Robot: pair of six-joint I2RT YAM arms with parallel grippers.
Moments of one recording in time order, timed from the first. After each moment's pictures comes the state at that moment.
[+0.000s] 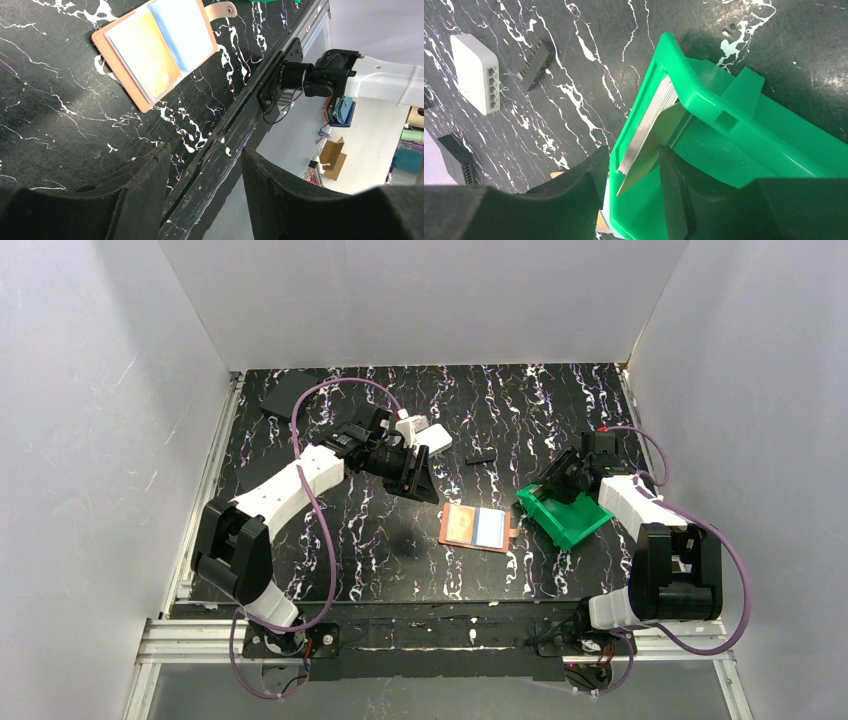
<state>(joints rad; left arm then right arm) -0.54 1.60 1.25 -0.61 0.73 -0.31 0.03 1.41 0.79 -0.29 -0.22 0.74</state>
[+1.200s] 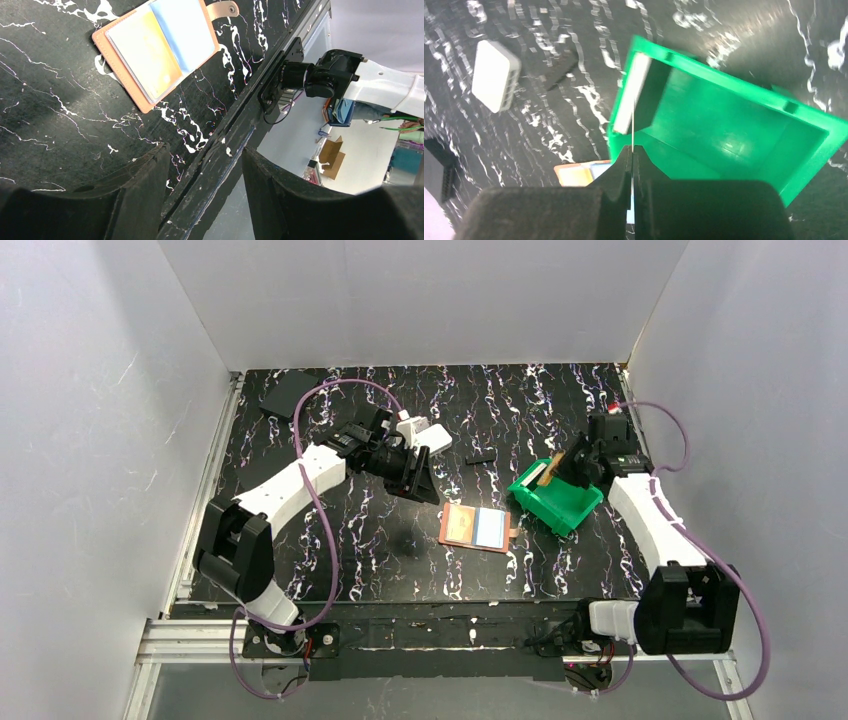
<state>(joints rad) -0.54 1.61 1.25 -0.61 0.73 -0.31 0.05 1.27 0.91 -0.51 -0.09 0.69</state>
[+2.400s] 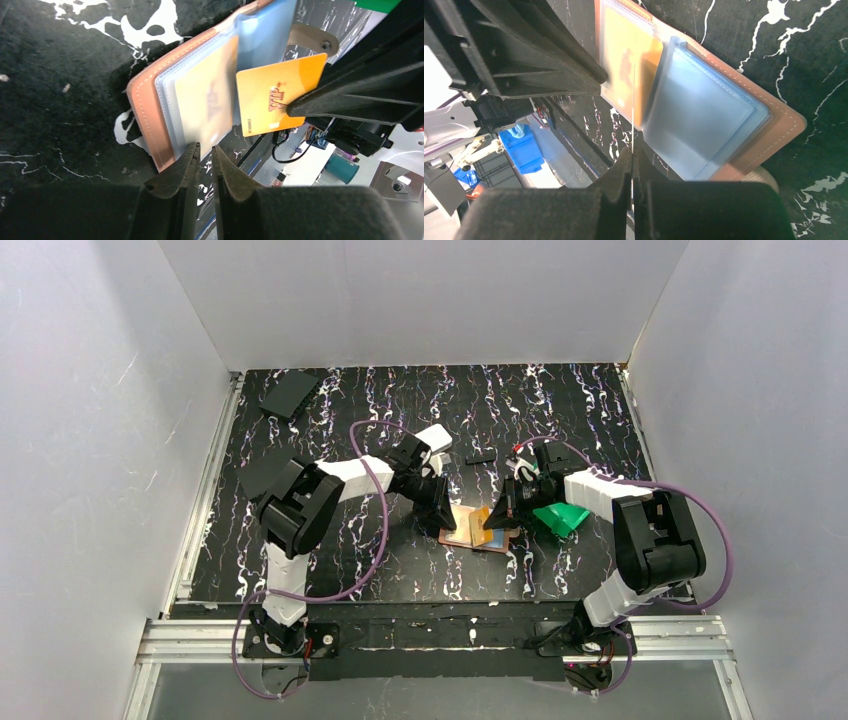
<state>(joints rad) -0.64 2.00 1.23 -0.32 0.72 -0.59 0.26 1.59 0.80 -0.39 -0.80 0.36</state>
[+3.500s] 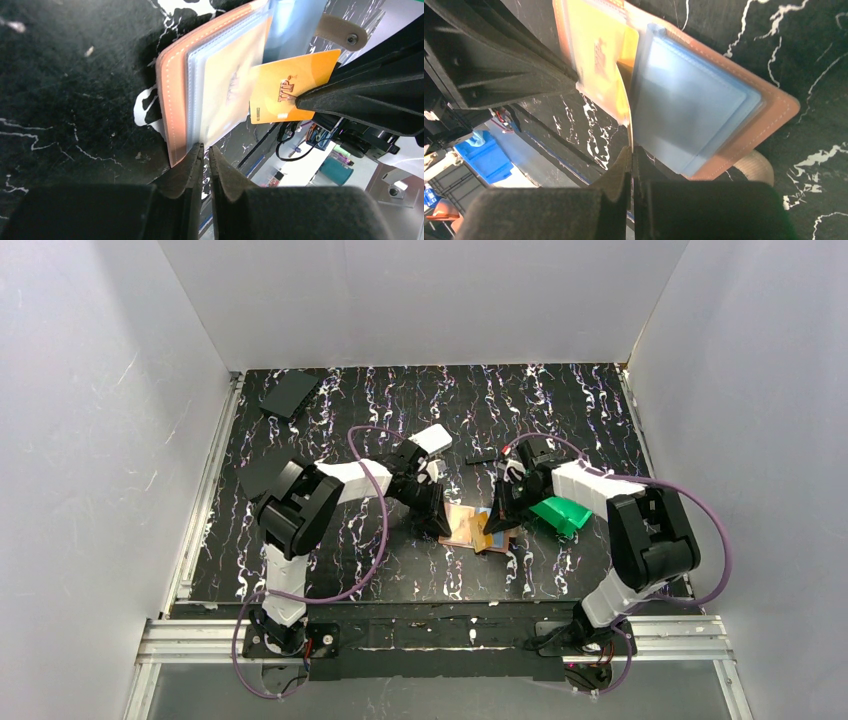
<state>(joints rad) -0.64 2.01 1.19 -0.34 0.69 -0.60 0.36 1.60 0.90 -0.58 -0.60 0.34</state>
